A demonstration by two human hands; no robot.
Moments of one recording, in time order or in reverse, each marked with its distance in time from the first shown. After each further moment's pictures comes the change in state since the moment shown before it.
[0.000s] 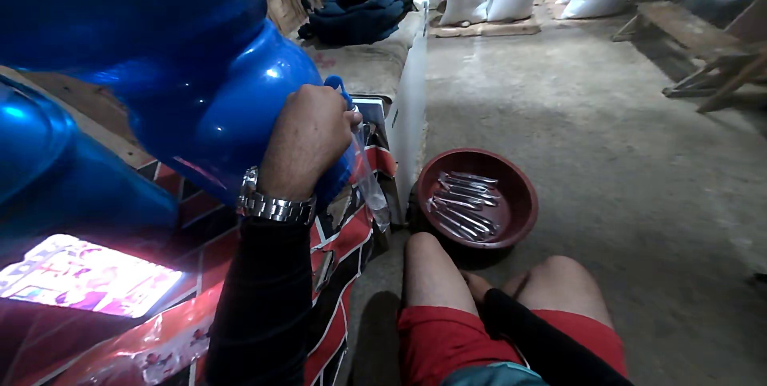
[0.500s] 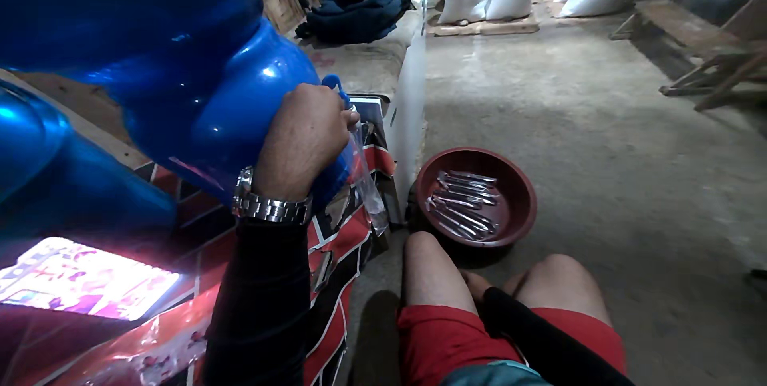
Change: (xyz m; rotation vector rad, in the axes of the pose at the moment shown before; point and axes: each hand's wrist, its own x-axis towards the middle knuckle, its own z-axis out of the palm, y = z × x) left_hand 0.000 0.000 -0.002 -0.001 -0.022 0.012; right_hand -0.010 -0.003 -0.003 -0.025 0.028 -0.011
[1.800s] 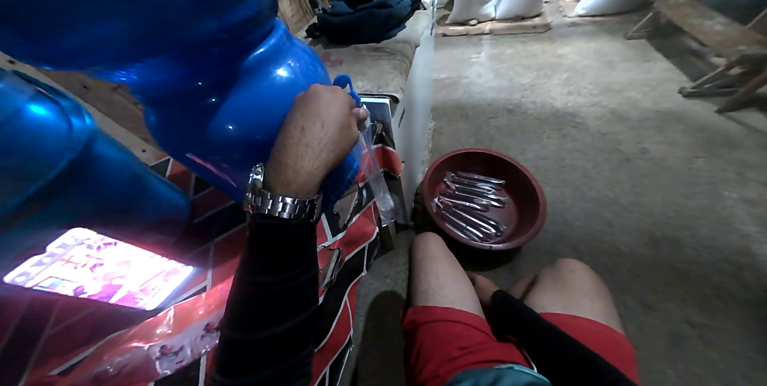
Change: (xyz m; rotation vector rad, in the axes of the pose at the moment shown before) left_hand -0.002 -0.002 -0.001 -0.015 0.003 0.035; right_hand -0.063 -0.051 -0.024 0.016 -0.047 0.064
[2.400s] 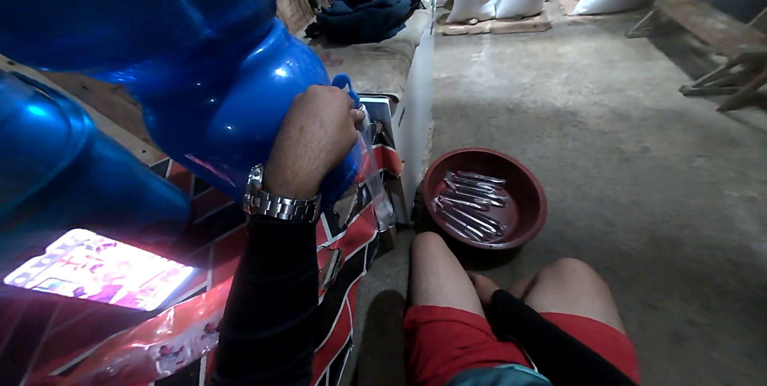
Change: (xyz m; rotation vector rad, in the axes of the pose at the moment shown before) left_hand 0.000 0.000 0.000 0.010 -0.013 -0.012; right_hand 0.028 0.018 0.006 -0.037 0.002 -0.044
